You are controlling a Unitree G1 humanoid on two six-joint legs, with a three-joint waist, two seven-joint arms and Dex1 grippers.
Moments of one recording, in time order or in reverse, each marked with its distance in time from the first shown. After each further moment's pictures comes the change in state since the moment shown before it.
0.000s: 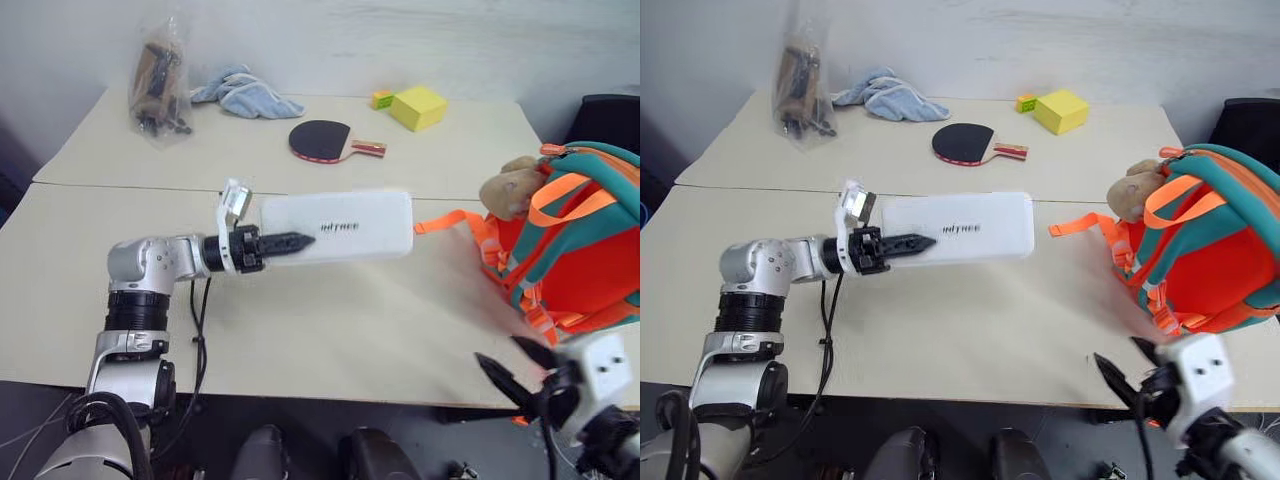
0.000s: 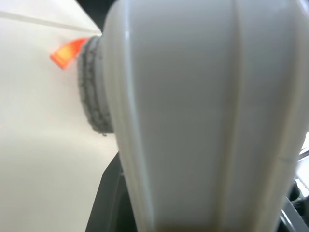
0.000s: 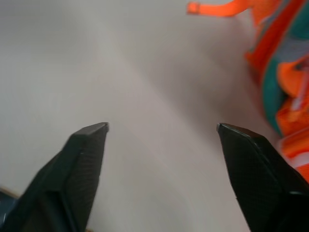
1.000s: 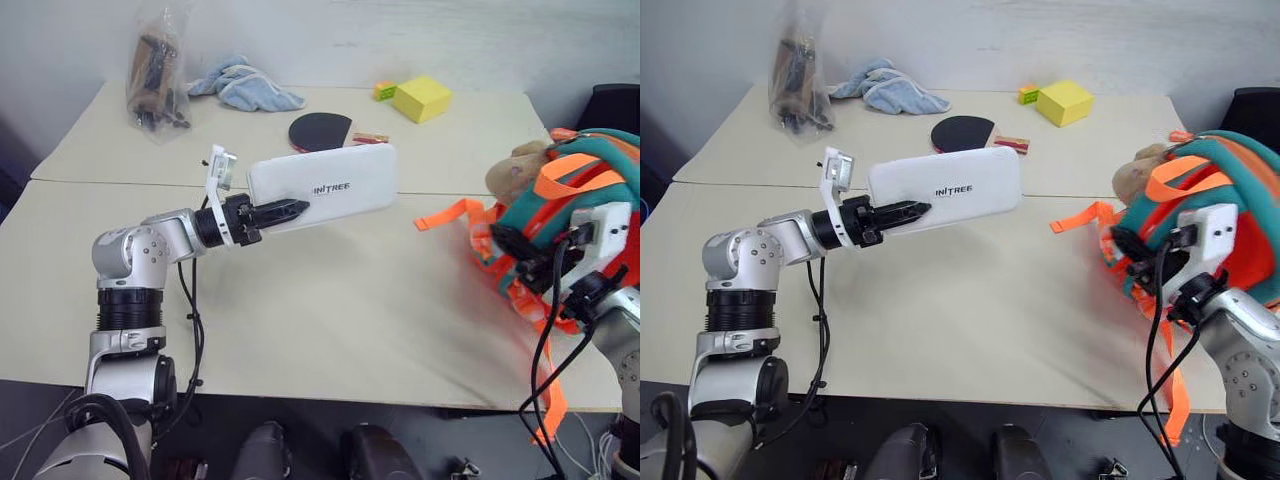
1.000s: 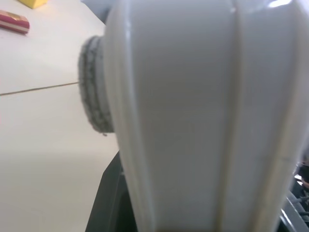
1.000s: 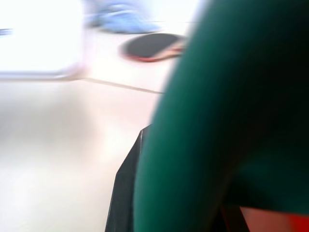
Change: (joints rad) left arm -0.027 0.025 0.041 -0.041 -0.012 -0.142 0.194; right arm -0.628 -0.208 0.296 0.426 0.131 0.008 0.142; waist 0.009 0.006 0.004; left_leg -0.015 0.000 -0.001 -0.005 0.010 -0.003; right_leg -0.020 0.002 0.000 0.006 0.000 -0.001
